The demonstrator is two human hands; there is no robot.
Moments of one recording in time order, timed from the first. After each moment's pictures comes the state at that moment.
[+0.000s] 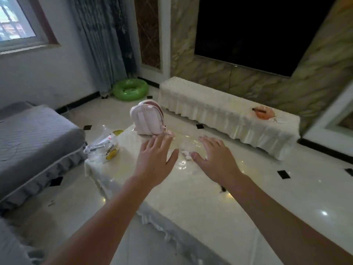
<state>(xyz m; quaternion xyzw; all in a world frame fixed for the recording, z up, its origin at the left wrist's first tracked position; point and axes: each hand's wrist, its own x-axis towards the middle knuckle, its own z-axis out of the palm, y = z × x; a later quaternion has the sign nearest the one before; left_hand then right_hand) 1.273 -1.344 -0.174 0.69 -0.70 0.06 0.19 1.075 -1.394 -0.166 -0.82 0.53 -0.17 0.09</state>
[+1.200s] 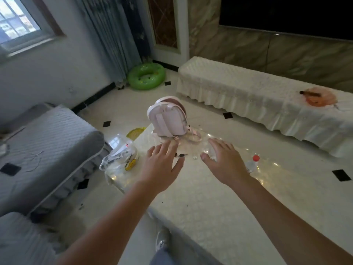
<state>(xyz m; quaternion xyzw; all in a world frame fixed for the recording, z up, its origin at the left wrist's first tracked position) 1.402 -1.541 -0.233 0.71 -0.70 0.01 0.07 1.199 -1.611 -0.251 -0.80 0.54 -0.16 0.21</state>
